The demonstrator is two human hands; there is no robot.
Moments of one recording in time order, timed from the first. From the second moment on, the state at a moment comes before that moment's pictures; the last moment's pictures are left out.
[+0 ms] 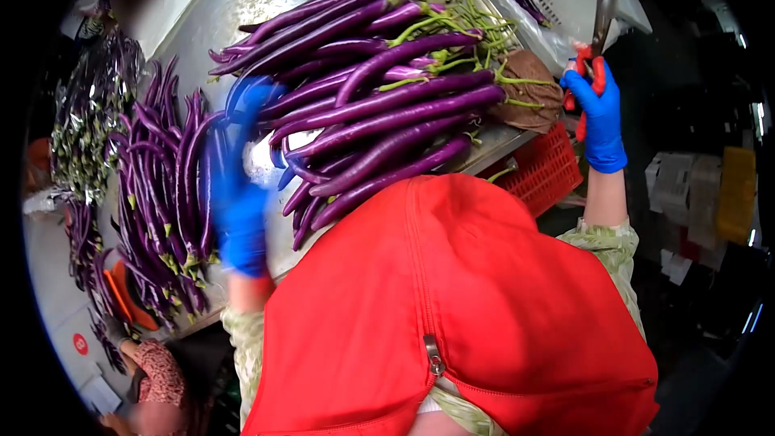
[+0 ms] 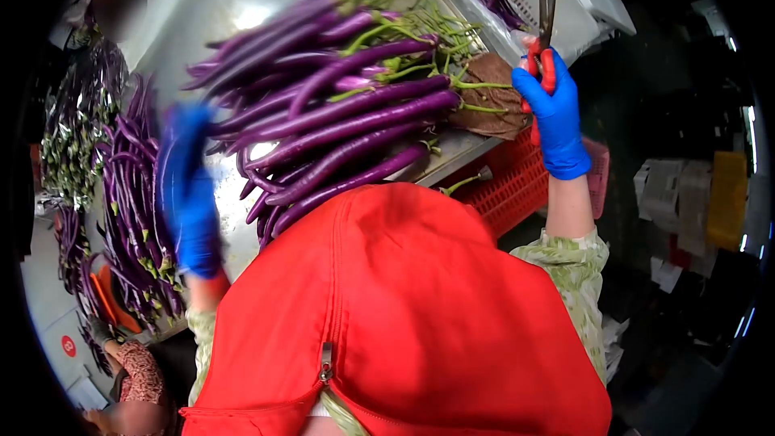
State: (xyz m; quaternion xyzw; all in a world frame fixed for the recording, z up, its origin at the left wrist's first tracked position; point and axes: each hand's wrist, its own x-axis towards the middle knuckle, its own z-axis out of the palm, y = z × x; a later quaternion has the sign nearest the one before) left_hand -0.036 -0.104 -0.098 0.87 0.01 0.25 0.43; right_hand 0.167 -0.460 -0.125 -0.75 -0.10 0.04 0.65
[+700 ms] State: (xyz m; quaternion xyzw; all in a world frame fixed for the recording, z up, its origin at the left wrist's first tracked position) left_hand 0.005 -0.217 -0.221 0.98 -0.15 0.02 -0.12; right_hand 0.113 -0.491 -0.225 -0.61 0.05 0.11 0.78
